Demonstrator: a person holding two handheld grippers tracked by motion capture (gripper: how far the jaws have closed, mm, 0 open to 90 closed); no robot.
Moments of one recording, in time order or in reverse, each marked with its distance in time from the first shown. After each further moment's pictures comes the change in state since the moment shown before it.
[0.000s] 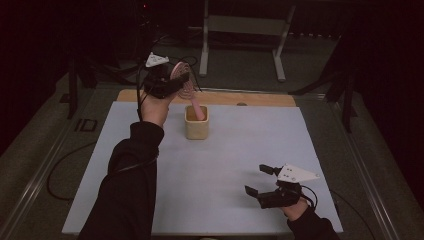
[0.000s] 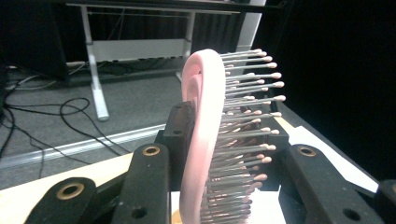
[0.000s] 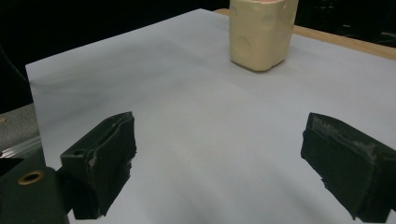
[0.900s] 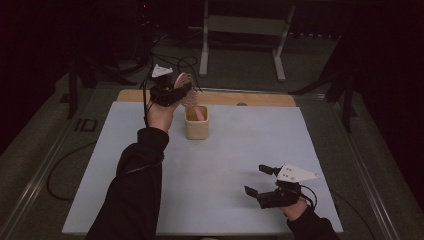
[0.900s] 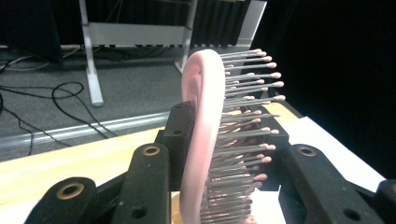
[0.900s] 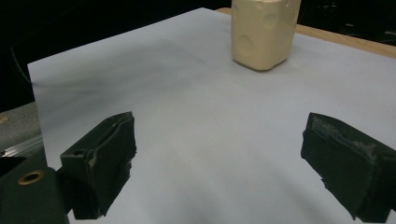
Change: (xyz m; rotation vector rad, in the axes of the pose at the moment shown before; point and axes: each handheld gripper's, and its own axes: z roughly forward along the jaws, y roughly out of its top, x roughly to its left) left arm 0.008 -0.035 0.030 0.042 -0.003 -0.040; right arm 0.000 -0.001 0.001 0.004 0.010 -0.005
